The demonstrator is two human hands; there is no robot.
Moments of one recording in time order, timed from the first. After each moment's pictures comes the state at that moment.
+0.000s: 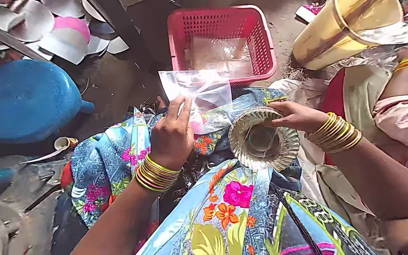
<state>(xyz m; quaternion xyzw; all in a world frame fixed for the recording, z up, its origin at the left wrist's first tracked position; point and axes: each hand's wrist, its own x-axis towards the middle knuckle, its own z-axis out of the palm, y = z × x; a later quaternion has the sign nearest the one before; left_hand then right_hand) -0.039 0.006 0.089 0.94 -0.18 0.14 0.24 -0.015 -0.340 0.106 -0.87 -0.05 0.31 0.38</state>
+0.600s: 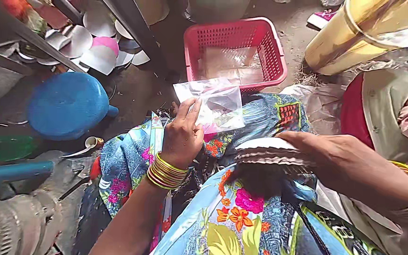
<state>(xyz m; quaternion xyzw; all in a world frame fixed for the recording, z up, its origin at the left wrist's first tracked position) -0.039 0.013 0.102 0.93 -0.18 0.12 0.31 -0.100 -0.295 0.180 -0.94 -0.33 0.00 0.14</state>
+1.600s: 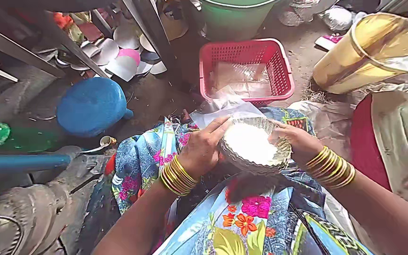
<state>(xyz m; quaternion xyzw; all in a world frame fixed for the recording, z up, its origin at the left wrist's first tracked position) -0.047 0.008 0.109 0.88 -0.32 0.06 0.35 -0.044 -0.256 0.127 -0.67 0.20 0.23 0.68</state>
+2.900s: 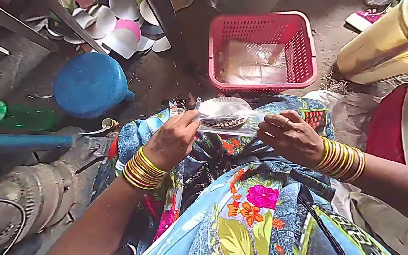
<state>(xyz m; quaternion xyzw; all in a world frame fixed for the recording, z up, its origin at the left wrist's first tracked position) -0.047 0.087 0.108 0.91 -0.35 0.08 0.18 -0.033 -0.246 0.097 -0.84 -0.52 -0.14 0.04</state>
